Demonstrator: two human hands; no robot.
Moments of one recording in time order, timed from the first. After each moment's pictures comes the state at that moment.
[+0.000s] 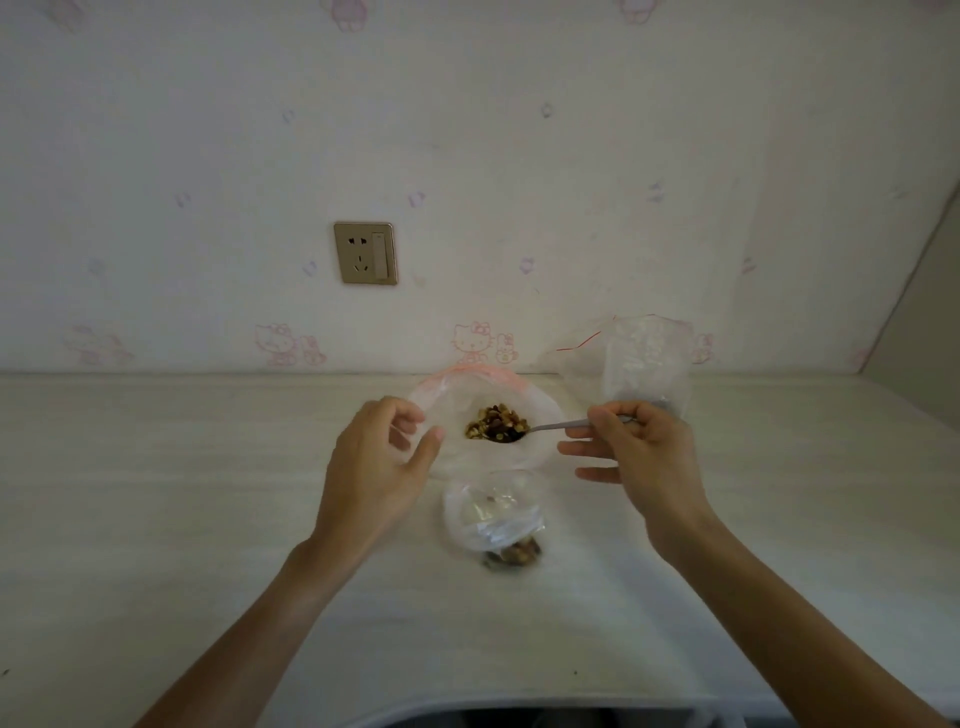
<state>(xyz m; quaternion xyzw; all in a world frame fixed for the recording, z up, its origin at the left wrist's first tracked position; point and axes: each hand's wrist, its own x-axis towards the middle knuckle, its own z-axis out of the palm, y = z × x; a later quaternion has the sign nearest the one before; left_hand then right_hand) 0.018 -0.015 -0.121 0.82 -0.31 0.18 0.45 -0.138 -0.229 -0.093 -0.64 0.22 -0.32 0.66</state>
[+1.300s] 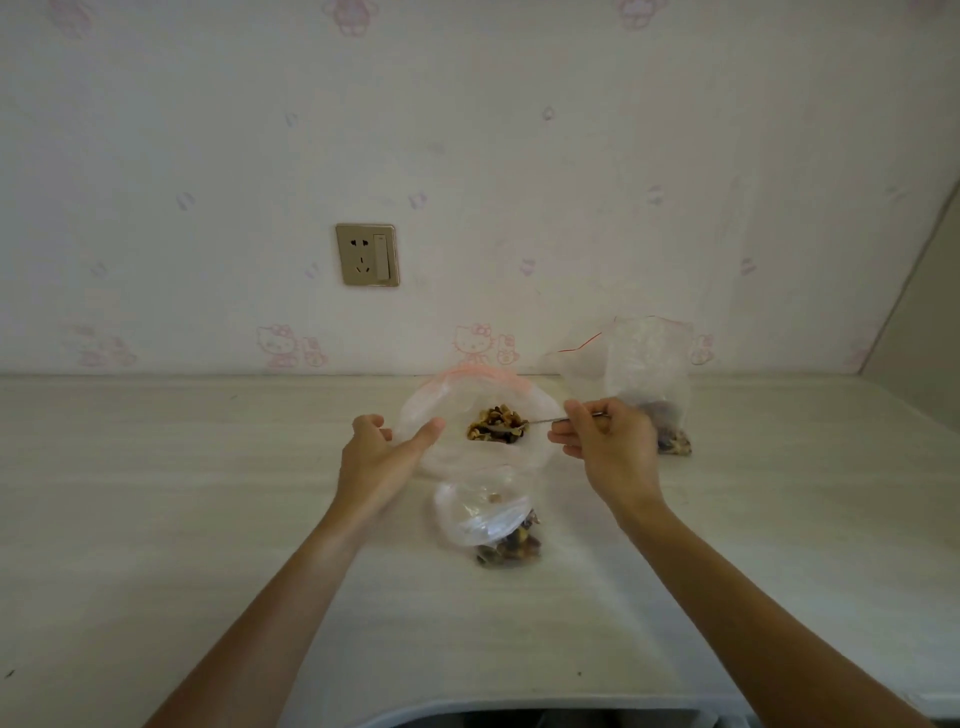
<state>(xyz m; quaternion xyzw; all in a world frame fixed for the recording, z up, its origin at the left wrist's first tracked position) 0.046 -0.030 -0.131 0.82 -0.09 -0.07 0.55 -0.094 -0.237 -0.119 -0.71 0.25 -0.37 0.55</state>
